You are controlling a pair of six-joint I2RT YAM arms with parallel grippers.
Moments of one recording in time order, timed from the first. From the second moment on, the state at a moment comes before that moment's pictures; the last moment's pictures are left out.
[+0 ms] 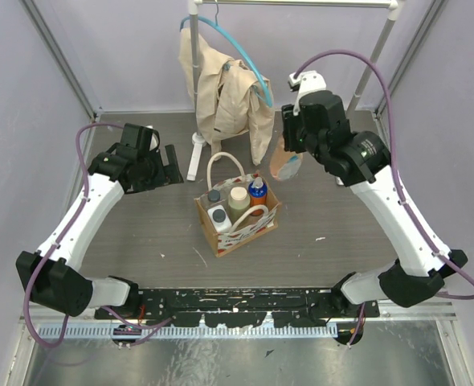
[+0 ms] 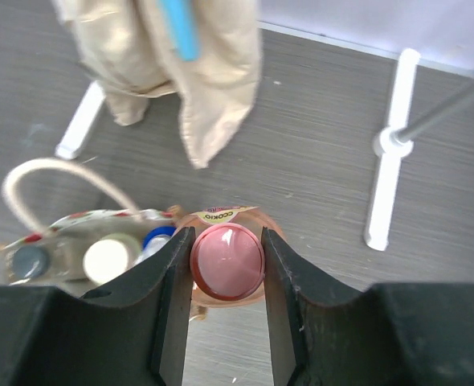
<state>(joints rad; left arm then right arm) -0.32 1.32 1.29 -0.89 -0.01 -0.48 0.67 1.38 1.84 -0.94 0.39 0.16</state>
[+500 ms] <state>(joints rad) -0.33 1.34 1.29 -0.89 0.00 -0.48 0.29 1.36 1.30 -0.64 0.29 0.14</state>
